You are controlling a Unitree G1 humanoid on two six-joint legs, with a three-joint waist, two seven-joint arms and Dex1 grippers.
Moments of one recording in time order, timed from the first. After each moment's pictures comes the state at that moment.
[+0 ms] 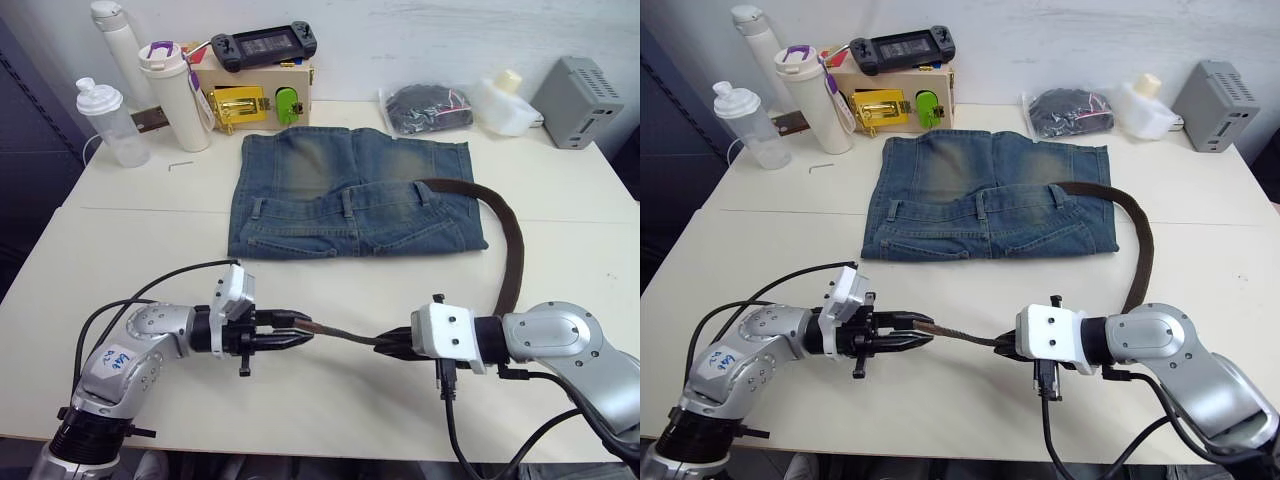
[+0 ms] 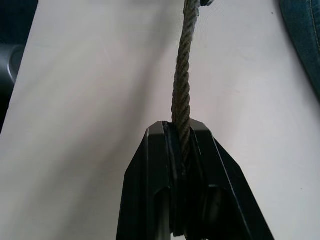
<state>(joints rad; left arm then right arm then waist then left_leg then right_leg) -0.19 0.64 -0.06 -0.34 -0.64 0.55 -1.03 -0.18 -0.94 0.13 -0.72 0.33 0.51 1.03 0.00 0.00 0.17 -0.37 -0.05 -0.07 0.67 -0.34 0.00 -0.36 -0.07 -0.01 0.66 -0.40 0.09</state>
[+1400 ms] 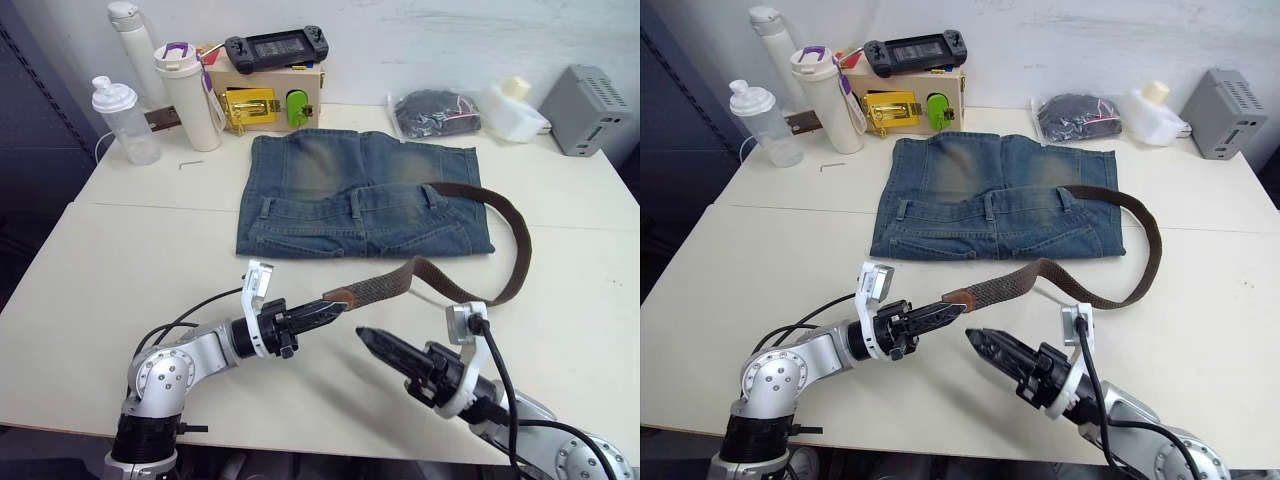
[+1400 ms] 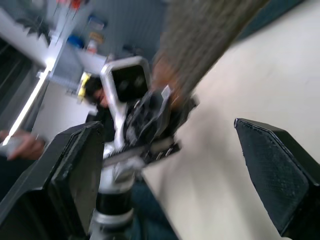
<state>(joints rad) -0.19 0.32 0.06 -0.31 -1.11 1.03 -0.58 0.20 -0.40 -0.05 -0.61 1.63 0.74 0.13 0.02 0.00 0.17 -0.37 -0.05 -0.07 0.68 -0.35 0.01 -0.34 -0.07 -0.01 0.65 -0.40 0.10</state>
